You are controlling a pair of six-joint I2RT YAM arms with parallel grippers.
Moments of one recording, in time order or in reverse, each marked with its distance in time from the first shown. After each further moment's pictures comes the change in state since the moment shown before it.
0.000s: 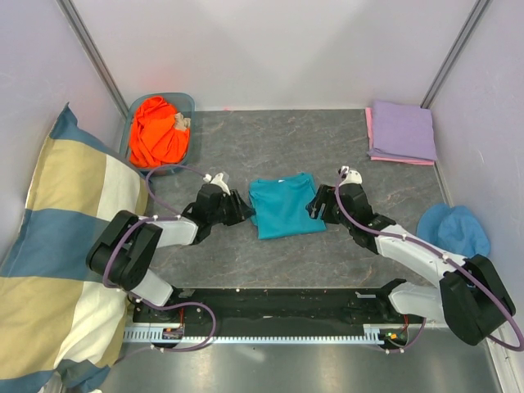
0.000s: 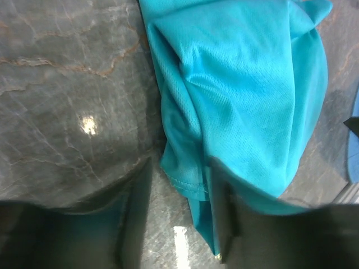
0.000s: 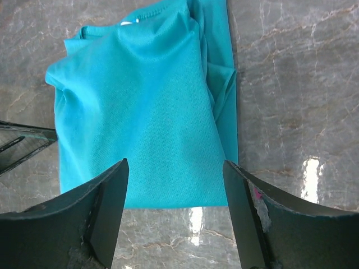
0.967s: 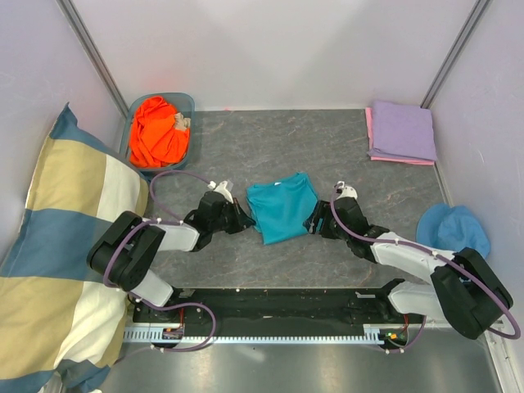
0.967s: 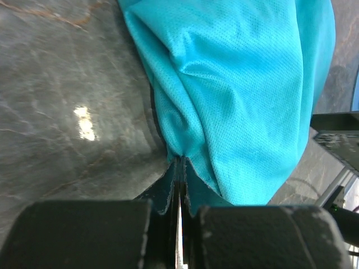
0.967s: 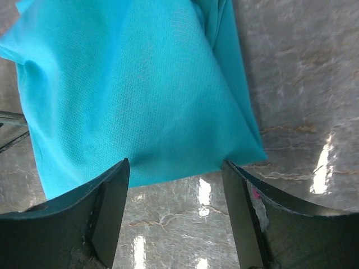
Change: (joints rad) left arm -0.048 0.006 -0.070 0.066 0.029 -0.010; right arm 0.050 0.034 -0.126 0.072 -0.031 0.087
